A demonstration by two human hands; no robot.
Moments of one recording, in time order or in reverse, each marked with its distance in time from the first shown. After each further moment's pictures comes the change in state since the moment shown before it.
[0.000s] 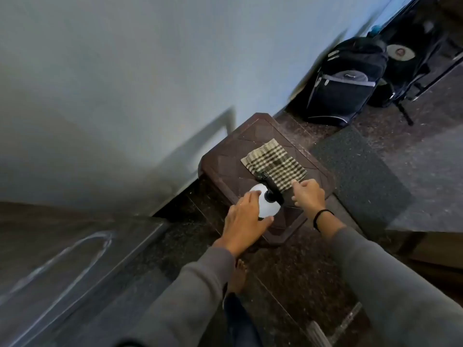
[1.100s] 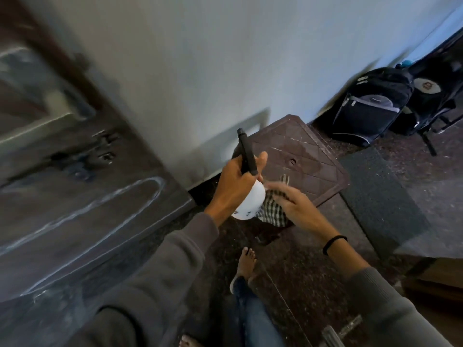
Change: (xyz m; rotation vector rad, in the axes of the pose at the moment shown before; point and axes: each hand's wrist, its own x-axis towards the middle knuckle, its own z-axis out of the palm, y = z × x) left_hand -0.152 0.015 -0.085 -0.819 0.432 -0.025; right_hand -0.233 -0.022 -0.045 -0.095 -0.598 -0.682
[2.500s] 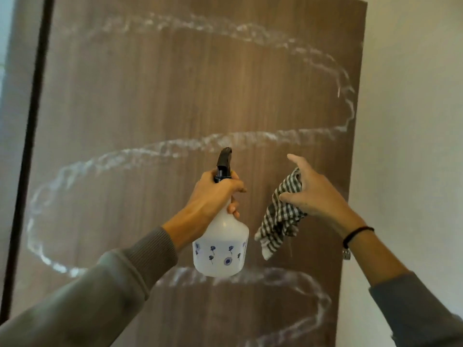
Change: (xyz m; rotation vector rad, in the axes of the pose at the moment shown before) left_hand -0.423 0.384 -0.448 -0.102 0.521 0.830; right_hand -0.271 -0.701 0.090 -0.422 0.505 -1.068
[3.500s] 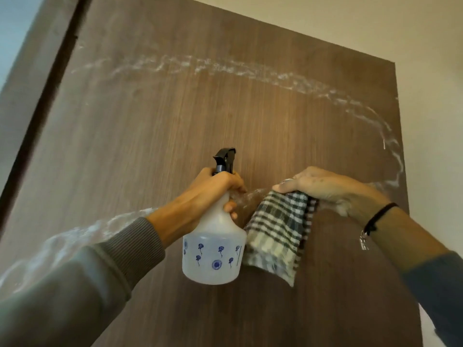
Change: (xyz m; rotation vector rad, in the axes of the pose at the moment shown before) left_hand 0.118 0.057 -0.130 -0.006 -0.203 0.127; right_hand 0.139 -0.121 0.018 0.247 -0.149 0.161
